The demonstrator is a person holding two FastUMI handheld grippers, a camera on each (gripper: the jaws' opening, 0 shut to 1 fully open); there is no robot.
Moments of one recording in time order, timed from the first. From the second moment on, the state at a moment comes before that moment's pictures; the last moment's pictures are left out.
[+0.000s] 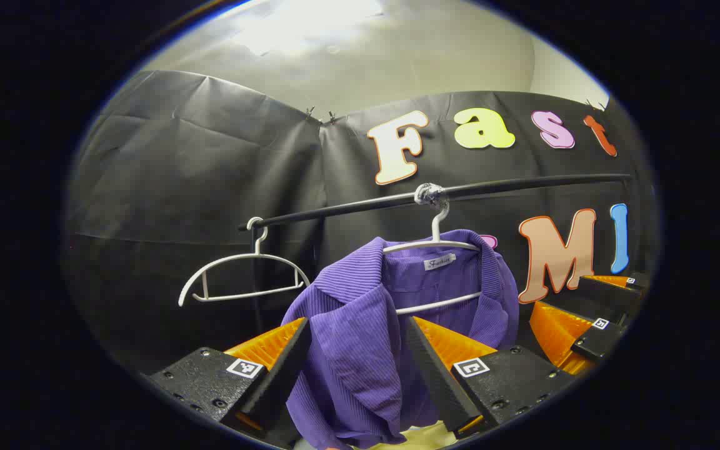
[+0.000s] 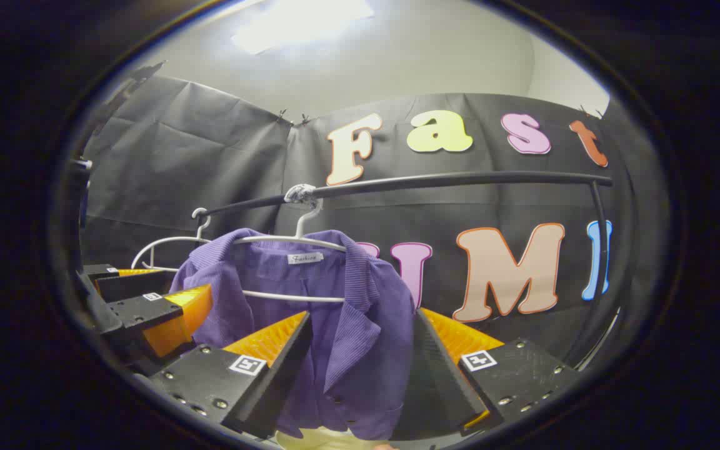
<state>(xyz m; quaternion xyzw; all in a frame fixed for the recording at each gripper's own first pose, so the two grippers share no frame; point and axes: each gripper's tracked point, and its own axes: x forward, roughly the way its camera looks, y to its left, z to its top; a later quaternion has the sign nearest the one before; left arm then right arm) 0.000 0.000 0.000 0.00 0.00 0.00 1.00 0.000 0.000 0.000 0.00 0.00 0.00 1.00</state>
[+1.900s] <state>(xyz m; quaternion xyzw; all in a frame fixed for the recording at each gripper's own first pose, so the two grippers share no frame) 0.033 -0.004 -0.082 0.03 0.08 0.03 1.00 0.033 0.009 -0.011 -0.01 -0.01 0.03 1.00</state>
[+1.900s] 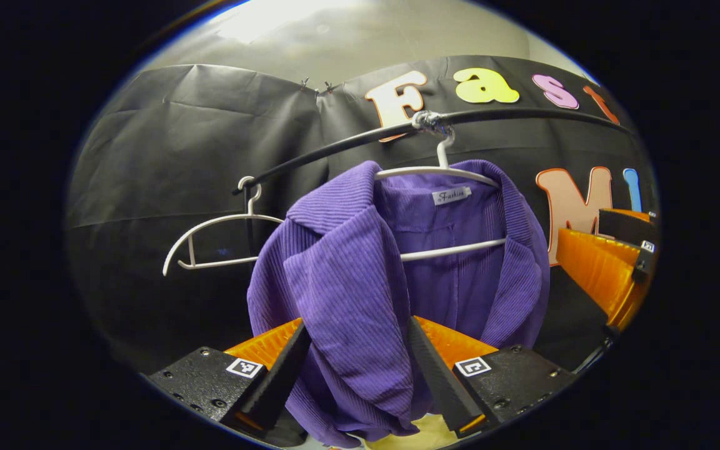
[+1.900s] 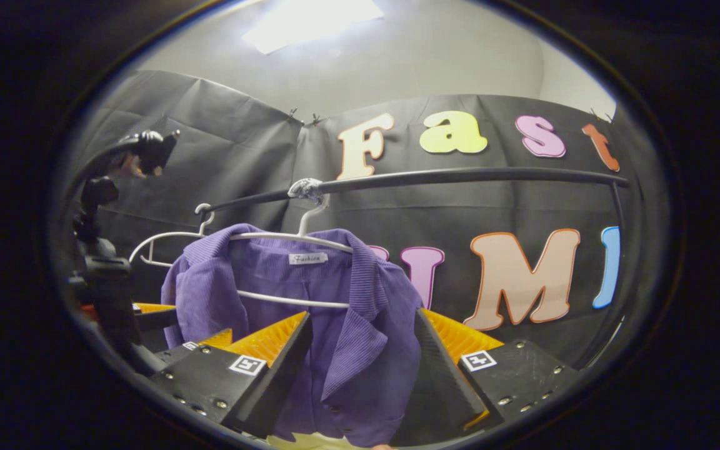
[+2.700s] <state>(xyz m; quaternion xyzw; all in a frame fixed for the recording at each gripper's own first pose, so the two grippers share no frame) 0.048 0.014 -0.090 0.02 0.08 0.02 1.00 0.056 0.016 -0.050 -0.03 0.03 0.03 1.00</state>
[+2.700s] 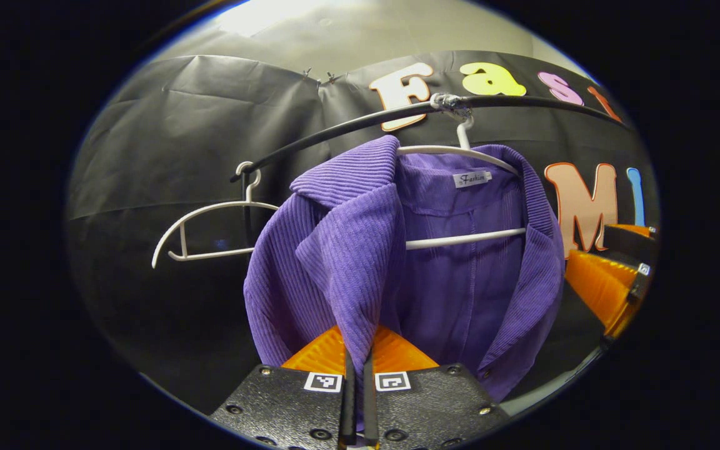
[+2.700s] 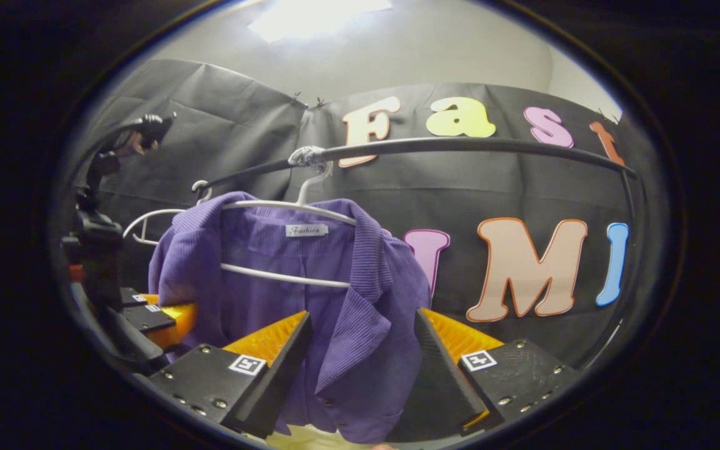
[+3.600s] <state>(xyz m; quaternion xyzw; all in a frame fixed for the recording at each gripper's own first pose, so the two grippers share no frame) 0.036 0.060 -0.009 0.04 0.00 0.05 1.00 0.127 0.030 -0.115 -0.02 0.07 0.00 1.00</state>
